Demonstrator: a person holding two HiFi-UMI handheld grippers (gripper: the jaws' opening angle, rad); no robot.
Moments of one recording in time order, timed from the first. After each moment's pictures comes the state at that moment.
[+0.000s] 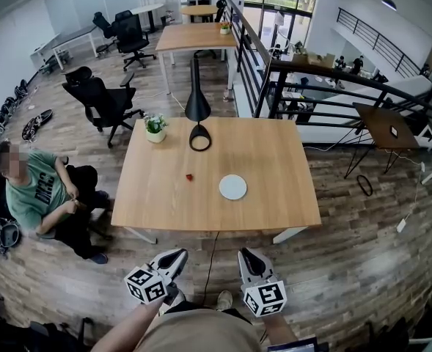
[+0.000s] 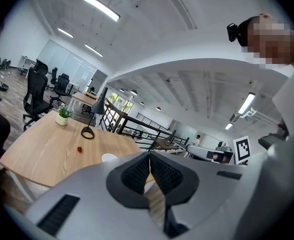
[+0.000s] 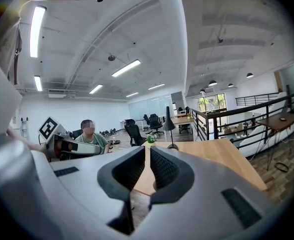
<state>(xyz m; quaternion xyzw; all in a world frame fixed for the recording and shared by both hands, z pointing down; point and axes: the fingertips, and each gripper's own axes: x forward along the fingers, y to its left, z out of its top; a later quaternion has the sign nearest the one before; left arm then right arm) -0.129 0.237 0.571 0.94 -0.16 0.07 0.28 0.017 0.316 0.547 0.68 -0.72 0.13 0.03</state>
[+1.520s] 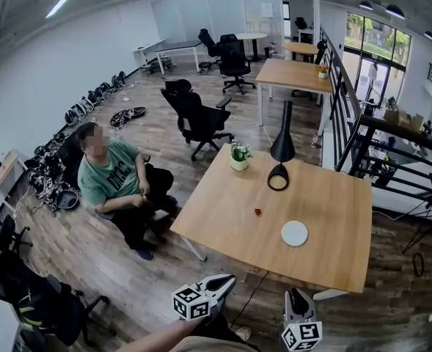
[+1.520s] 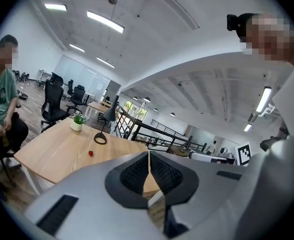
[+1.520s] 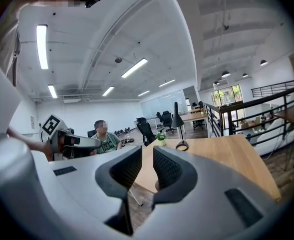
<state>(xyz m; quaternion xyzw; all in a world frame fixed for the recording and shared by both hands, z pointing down) -0.107 0.250 0.568 0.93 -0.26 0.05 0.27 0.064 0.319 0.572 0.61 -0.77 0.15 0.02</state>
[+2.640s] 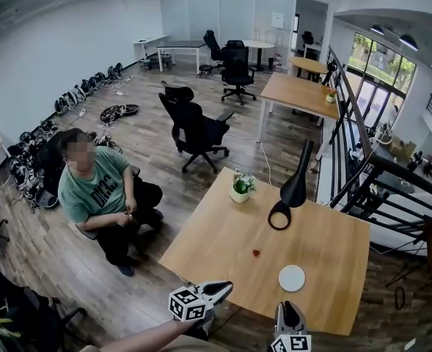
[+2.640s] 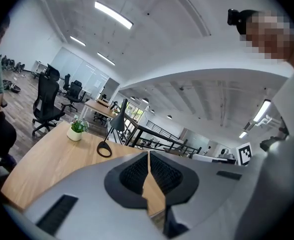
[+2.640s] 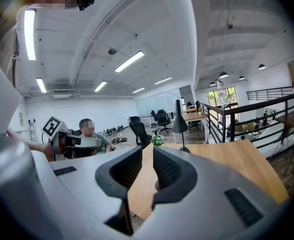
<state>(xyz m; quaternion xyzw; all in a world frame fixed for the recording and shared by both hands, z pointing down) -0.131 0.039 0.577 0.93 -0.23 0.03 0.29 0.029 0.122 0.565 0.64 -0.75 0.17 0.04</state>
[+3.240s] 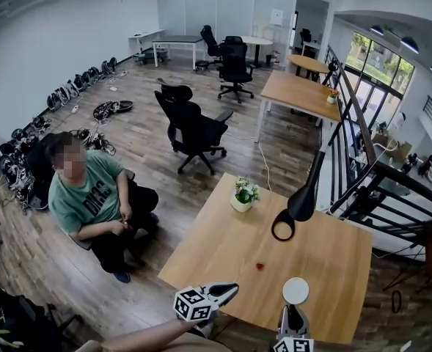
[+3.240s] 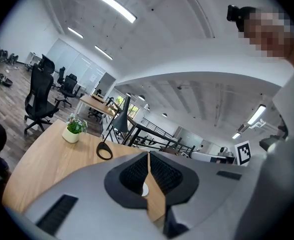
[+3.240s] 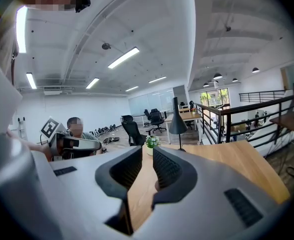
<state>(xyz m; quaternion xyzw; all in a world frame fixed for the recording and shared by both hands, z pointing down) -0.139 -0.044 0.599 0.93 -0.18 0.04 0.30 0.019 0.052 0.588 0.66 -0.72 0.17 0.07</state>
